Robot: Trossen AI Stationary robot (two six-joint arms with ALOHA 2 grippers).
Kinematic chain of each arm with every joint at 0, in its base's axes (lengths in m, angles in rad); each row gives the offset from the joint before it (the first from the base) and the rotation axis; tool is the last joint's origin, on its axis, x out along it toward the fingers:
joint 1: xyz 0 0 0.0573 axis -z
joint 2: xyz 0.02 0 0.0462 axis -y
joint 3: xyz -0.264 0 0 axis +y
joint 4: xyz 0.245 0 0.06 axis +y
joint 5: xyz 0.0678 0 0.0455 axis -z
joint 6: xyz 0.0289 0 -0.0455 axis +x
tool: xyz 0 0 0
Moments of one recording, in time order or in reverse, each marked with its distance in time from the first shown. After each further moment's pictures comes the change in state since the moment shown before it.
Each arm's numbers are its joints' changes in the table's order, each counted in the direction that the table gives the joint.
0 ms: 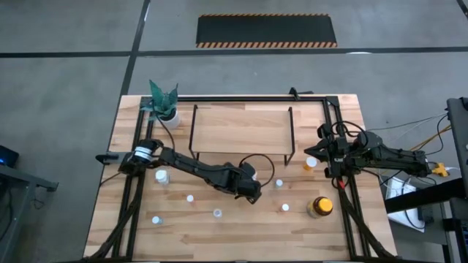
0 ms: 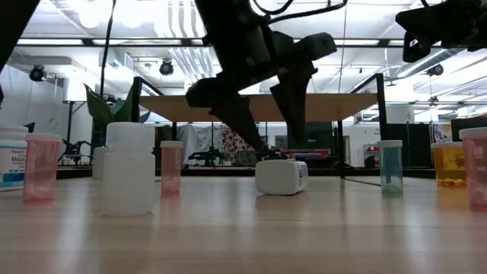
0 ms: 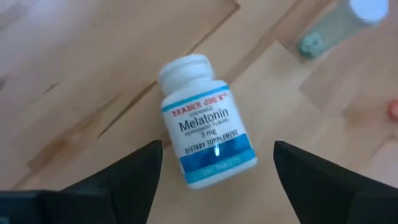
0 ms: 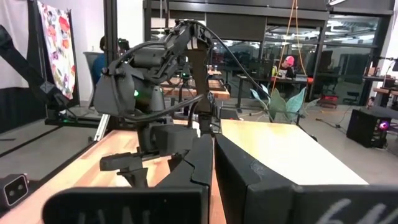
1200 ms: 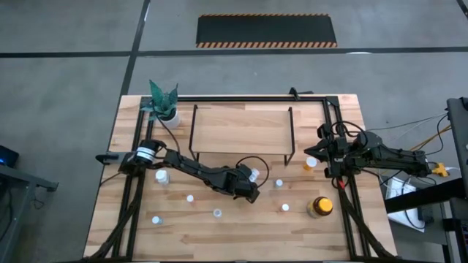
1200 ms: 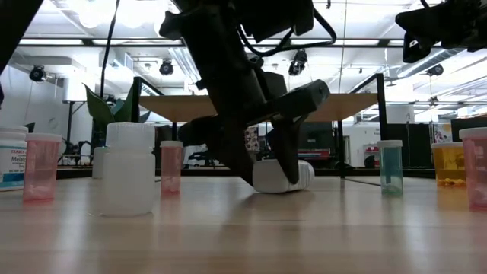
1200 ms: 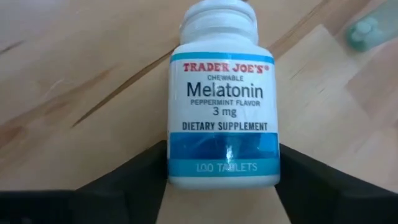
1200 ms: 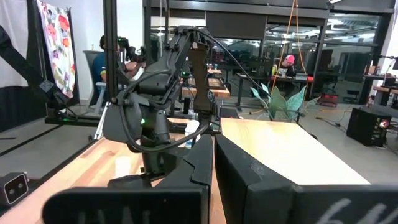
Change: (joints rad) left arm -0.002 -0.019 0.165 -0.219 0.001 -0.075; right arm 0.000 -0.002 0.000 0.005 0.000 0.000
